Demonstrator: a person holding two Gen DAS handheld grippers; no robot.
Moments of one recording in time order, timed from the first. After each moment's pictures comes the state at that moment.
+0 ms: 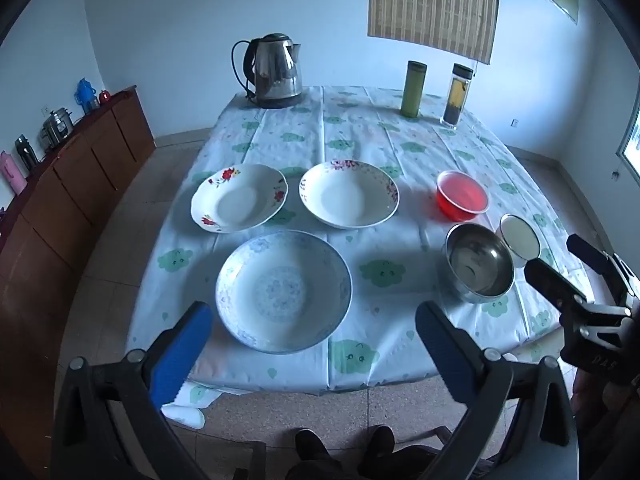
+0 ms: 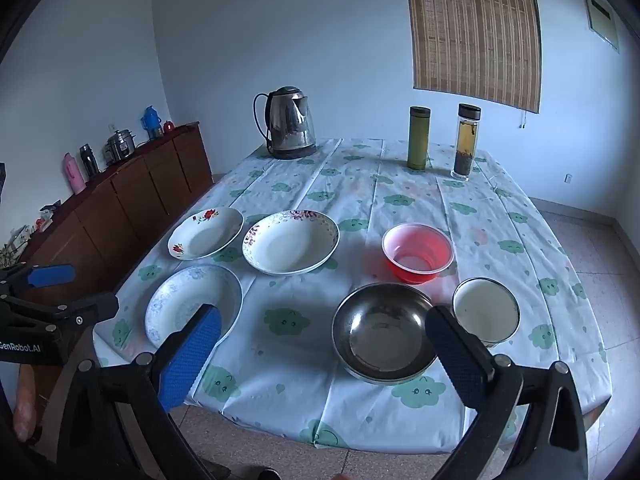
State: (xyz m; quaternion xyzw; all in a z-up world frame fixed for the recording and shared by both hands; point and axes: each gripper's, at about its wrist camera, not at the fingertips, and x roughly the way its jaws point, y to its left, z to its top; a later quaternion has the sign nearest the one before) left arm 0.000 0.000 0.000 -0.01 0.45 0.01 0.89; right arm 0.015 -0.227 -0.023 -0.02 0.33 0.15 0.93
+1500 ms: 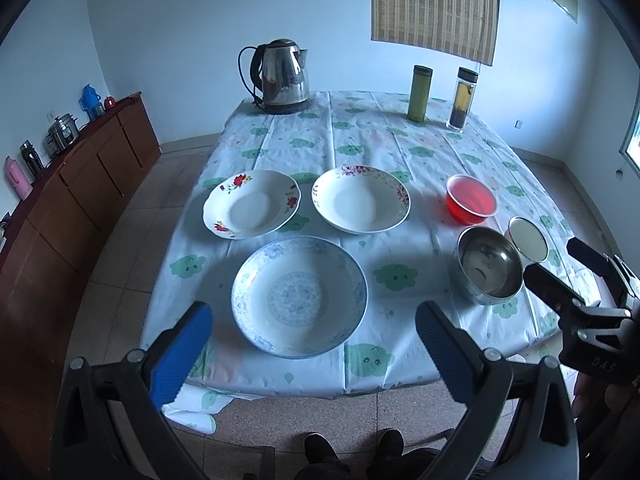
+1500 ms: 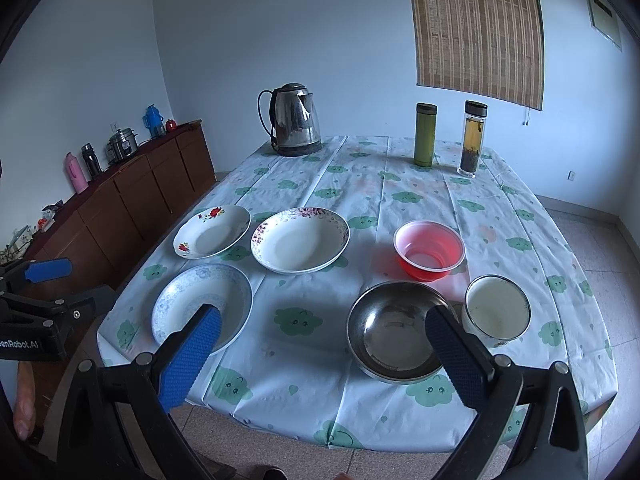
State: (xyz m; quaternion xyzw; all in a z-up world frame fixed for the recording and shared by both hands) left arm 0.000 0.007 0.001 0.00 0.44 0.03 0.90; right arm 0.016 -0.217 -0.027 -0.01 0.34 0.15 0.93
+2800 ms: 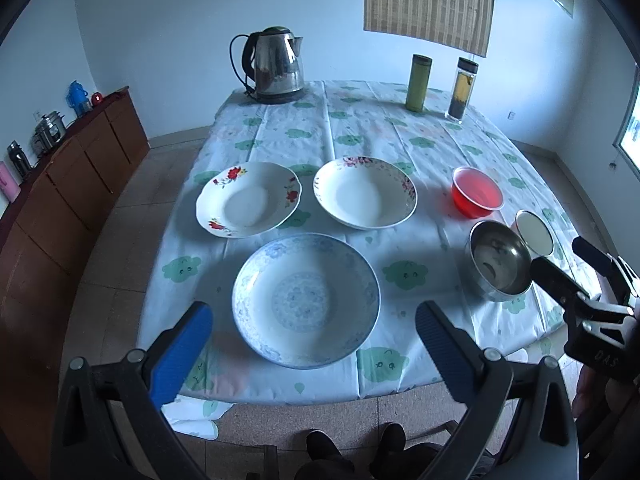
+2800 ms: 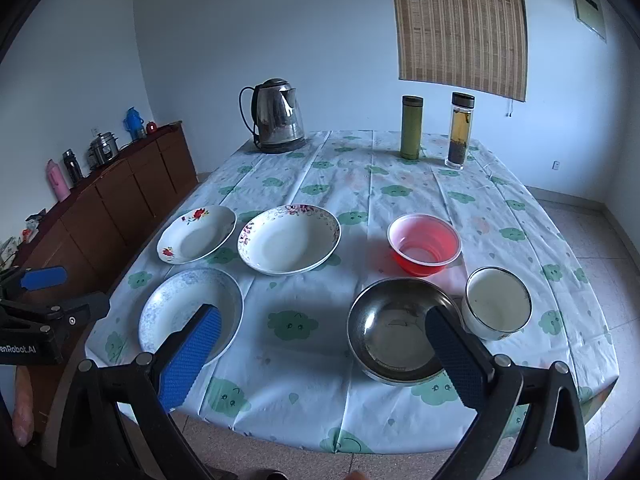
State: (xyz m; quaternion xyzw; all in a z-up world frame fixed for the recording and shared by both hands) left arm 0.018 0.024 -0.014 0.00 0.45 0.01 0.89; right arm 0.023 -0.202 -0.042 0.00 0.34 0.12 0.93
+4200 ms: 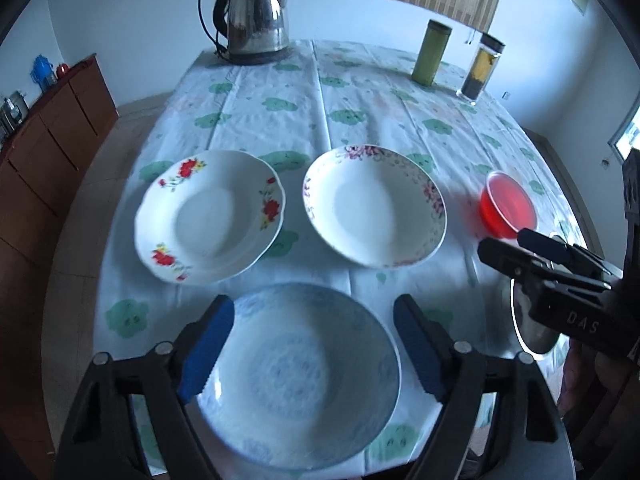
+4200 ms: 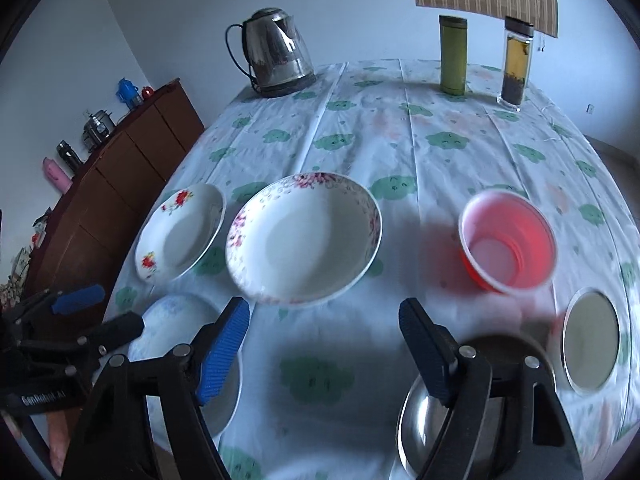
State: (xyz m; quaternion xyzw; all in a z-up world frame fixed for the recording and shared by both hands) left arm 0.159 0.038 -0.074 -0.03 0.53 -0.03 0.85; right arm 0.183 -0.160 -0.097 0.03 0.47 0.15 0.87
